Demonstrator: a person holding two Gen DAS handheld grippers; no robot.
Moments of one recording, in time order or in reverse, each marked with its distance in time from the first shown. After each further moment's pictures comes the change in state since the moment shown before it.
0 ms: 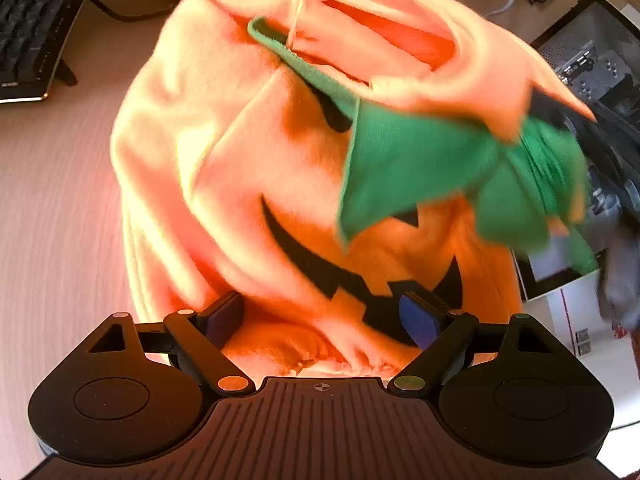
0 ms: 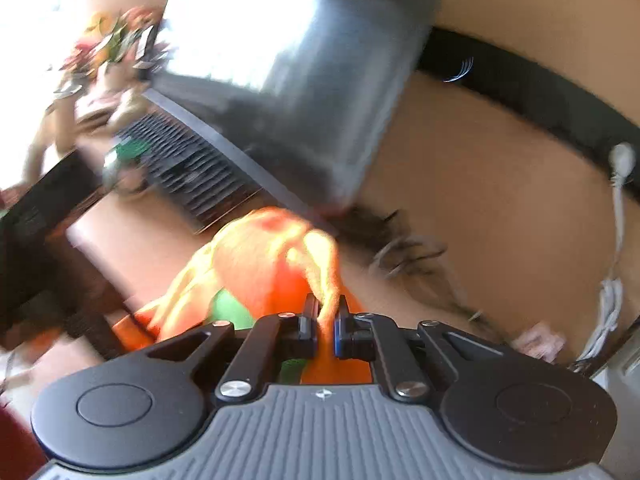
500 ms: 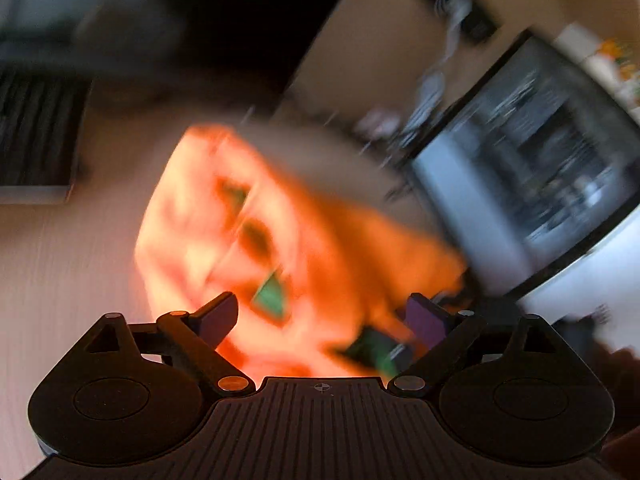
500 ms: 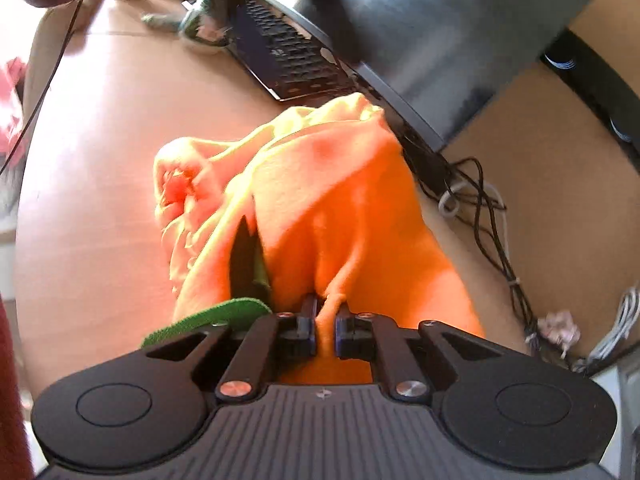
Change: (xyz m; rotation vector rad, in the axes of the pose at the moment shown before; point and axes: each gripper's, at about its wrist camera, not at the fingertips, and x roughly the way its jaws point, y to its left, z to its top) left arm -0.072 -0.021 0.026 0.100 -0.160 -0.081; right arm 0.043 0.072 -0.068 -0.302 0.093 -0.103
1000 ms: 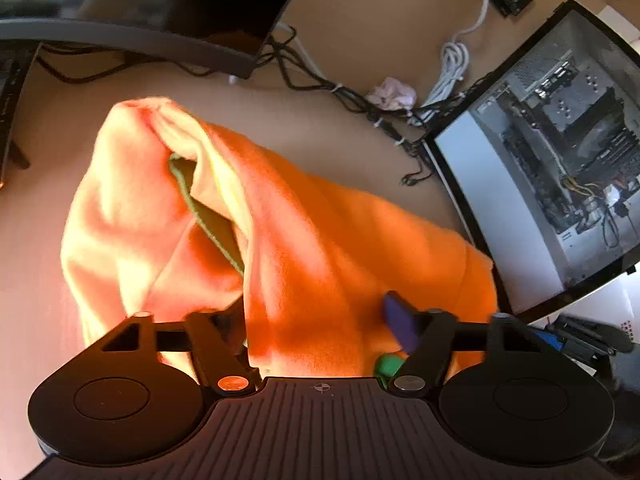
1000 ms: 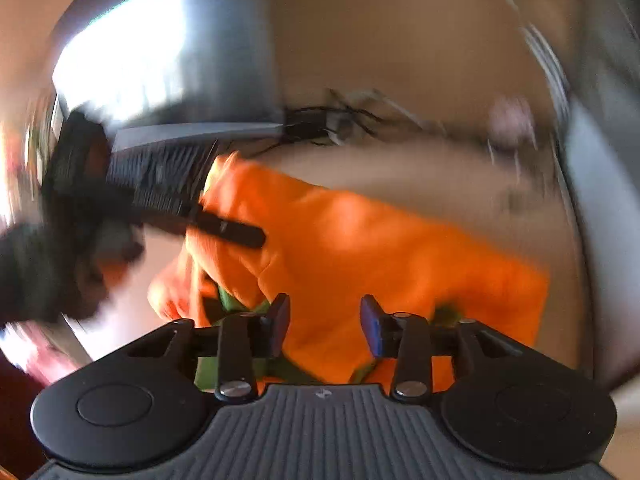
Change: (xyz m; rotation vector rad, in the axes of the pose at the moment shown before) left arm 0.083 0.007 0.011 -0.057 0.116 0.054; right arm -0.074 -0.110 -0.058 1.000 0.051 0.159
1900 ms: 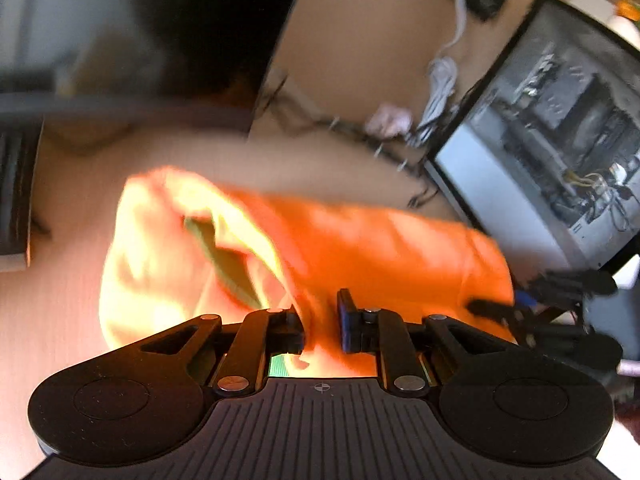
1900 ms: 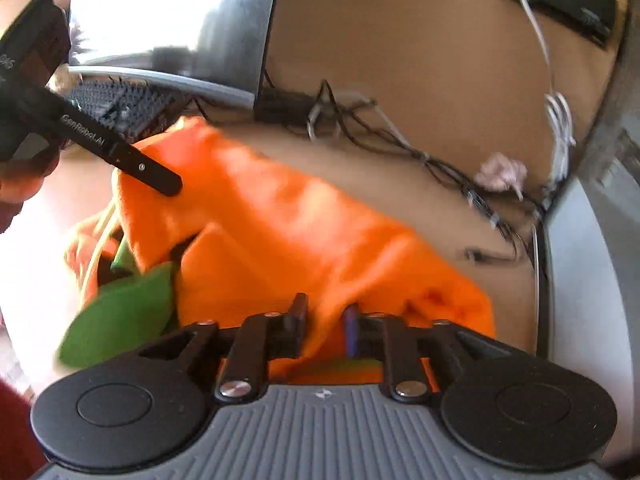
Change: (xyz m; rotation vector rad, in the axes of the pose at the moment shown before) left arm -0.010 0.001 0.004 0.096 -0.058 0.069; right arm -0.003 0.011 -0.022 -0.404 -0.039 -0.195
